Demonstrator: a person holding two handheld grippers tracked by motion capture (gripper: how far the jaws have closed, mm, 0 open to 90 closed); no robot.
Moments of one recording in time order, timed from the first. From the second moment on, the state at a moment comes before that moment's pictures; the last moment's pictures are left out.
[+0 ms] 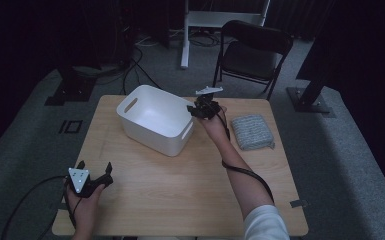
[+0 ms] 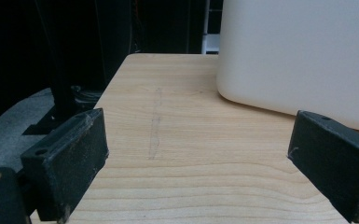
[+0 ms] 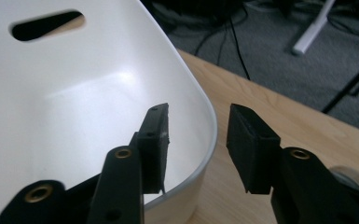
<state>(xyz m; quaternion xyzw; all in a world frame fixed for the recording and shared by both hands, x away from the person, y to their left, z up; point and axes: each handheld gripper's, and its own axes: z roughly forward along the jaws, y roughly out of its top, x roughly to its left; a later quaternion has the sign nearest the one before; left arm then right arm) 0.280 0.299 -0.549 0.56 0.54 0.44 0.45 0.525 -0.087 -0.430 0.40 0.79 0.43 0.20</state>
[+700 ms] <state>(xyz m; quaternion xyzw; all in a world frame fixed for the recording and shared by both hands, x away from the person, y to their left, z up) 0.279 0.299 -0.550 0.56 0.54 0.44 0.46 0.537 -0.076 -0.432 0.41 0.80 0.39 0.19</state>
